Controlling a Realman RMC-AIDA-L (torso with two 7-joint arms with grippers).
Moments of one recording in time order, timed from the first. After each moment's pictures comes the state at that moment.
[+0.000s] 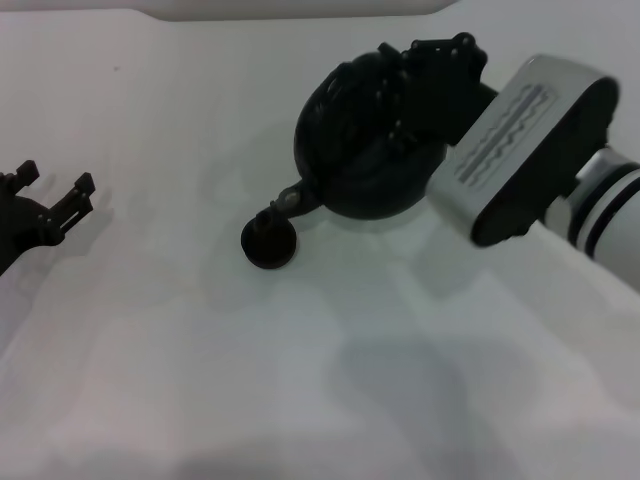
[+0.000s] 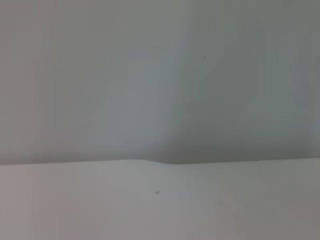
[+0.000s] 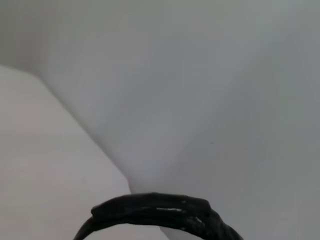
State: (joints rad) left arm -0.23 -2.07 1.01 0.28 -2.12 -1.05 2.44; right arm 0.05 2.01 -2.18 -1.47 -1.28 0.05 1.03
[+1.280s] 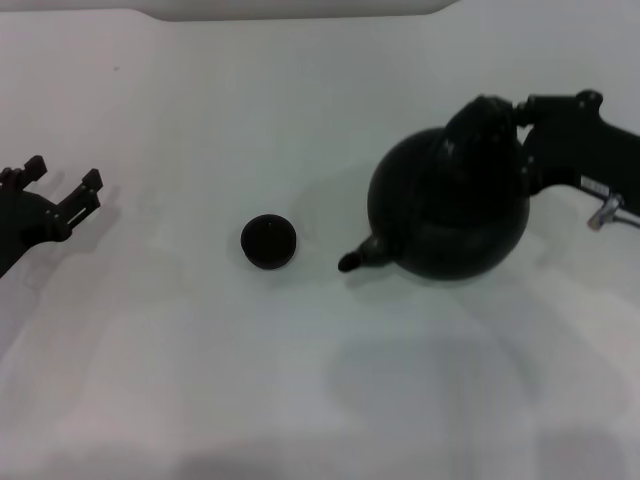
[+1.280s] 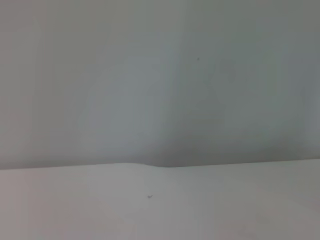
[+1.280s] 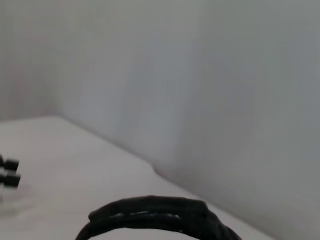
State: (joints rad) left arm -0.25 -2.08 1.01 0.28 -2.12 -1.05 2.44; right arm -0.06 1.93 -1.79 -1.31 -1.16 -0.62 1.22
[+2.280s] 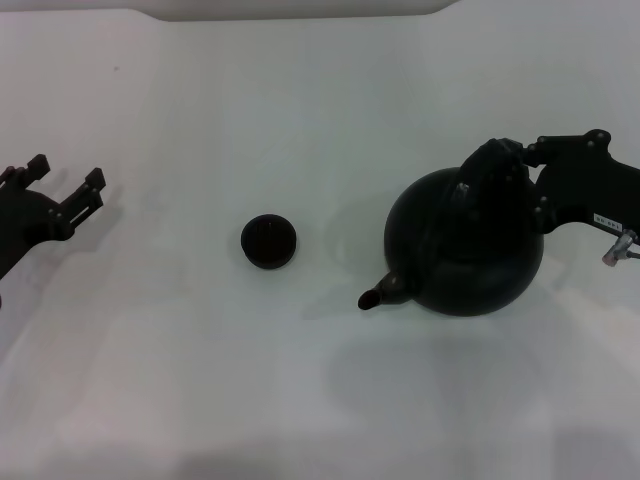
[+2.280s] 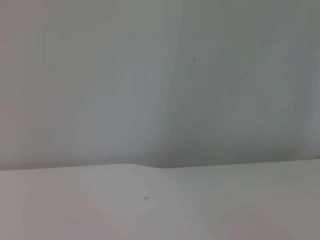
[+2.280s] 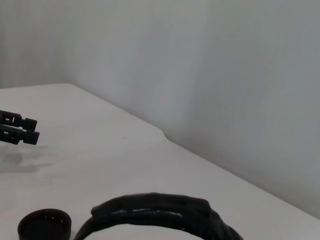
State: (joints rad) left arm -0.25 -2.08 1.02 0.28 -2.12 -1.05 2.44; right arm -0.08 1.94 -1.73 -1.26 -1.24 -0.70 1.22
